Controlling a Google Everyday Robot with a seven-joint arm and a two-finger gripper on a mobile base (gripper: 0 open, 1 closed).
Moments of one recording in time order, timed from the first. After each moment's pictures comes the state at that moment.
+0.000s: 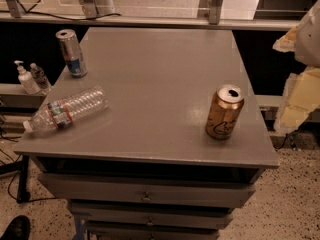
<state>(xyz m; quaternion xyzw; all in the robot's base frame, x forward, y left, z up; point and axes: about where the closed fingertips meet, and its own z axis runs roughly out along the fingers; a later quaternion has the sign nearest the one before) 0.438 -0.217 0.976 -0.60 0.78 -0.03 0.16</state>
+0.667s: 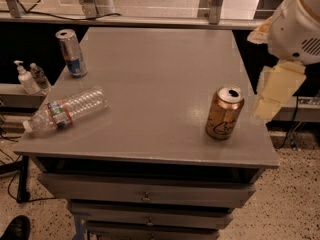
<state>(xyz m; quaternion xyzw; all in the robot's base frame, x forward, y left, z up) 0.451 -0.175 0.983 -0.63 0.75 -0.03 0.19</state>
